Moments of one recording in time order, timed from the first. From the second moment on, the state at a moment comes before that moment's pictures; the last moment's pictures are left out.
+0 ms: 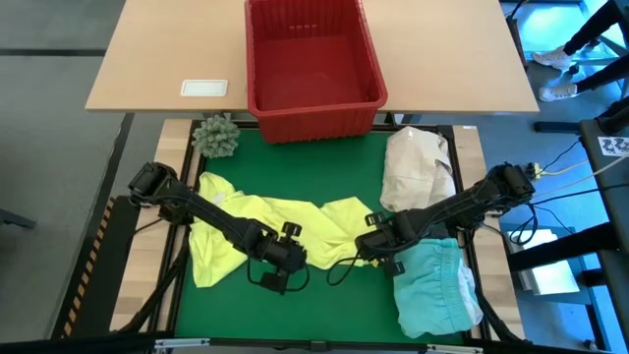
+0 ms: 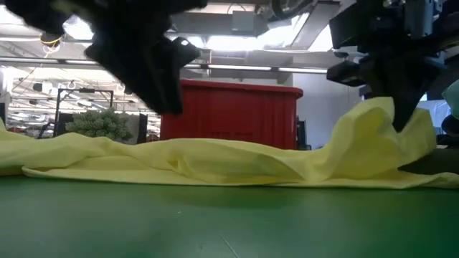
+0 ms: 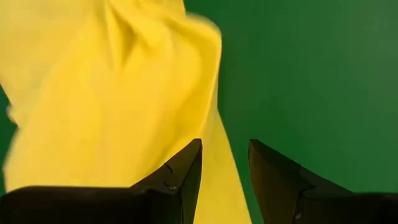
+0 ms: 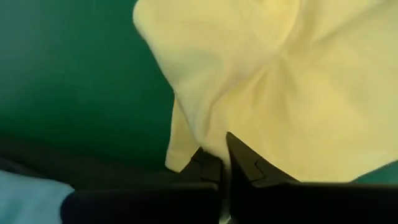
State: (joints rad) left arm -0.40 1.76 1.20 -0.54 -0.19 -0.06; right arm 0.37 1.62 1.12 -0.92 0.00 0.05
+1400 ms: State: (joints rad) left arm -0.46 1.75 0.95 -0.89 -0.03 -0.35; right arm 0.36 1.62 1.14 -1.00 0.21 0.12
